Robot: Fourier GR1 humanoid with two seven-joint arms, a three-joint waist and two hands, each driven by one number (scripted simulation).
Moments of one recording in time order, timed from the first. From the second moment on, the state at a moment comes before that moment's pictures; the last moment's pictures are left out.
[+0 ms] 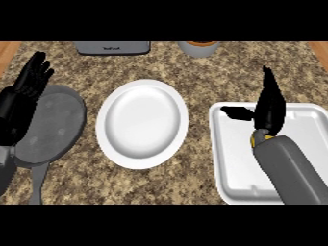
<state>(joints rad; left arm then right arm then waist) -0.27 0.56 -0.15 -1.58 0.32 0.18 0.05 -0.47 -0.26 0.25 -1.11 0.61 -0.70 0.54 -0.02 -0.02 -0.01</state>
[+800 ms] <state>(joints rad) -0.25 0.54 -0.14 -1.59 0.30 0.17 0.05 -0.55 -0.34 0.30 -1.30 0.52 0.00 1.14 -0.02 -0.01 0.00</state>
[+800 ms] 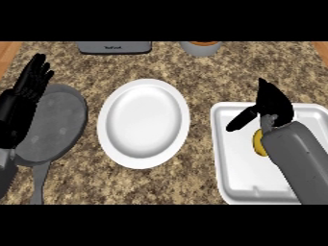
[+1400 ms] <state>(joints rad) -0.26 0.52 -0.13 -1.59 0.28 0.15 0.05 -0.46 -0.39 0.27 -1.31 0.53 0.11 1.18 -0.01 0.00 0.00</state>
